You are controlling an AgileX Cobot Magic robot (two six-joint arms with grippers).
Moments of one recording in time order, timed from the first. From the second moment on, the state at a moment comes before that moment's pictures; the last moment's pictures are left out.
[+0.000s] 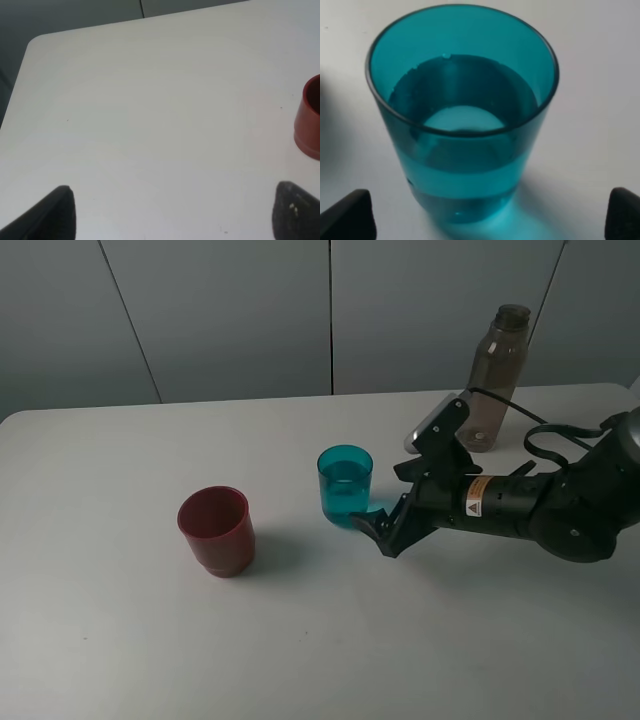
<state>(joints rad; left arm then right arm) 0.07 0.00 -0.52 -0.06 1.09 0.17 0.41 1.96 -0.51 -0.47 -0.80 0.03</state>
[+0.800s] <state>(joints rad) 0.07 0.00 -0.52 -0.06 1.09 0.16 0.42 2.00 -0.56 -0.49 -0.91 0.12</state>
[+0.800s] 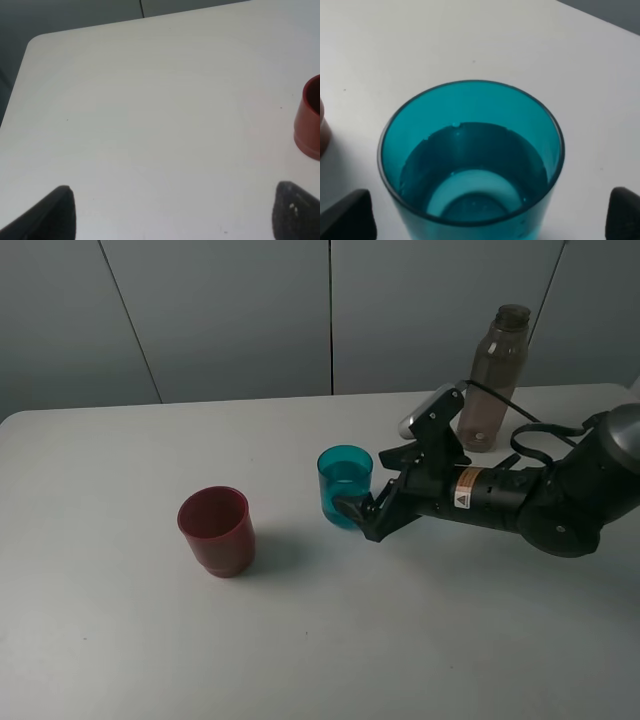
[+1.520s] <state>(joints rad) 0.07 0.00 -0.52 -0.06 1.09 0.16 0.43 2.10 -0.63 -0.51 -0.91 0.14</state>
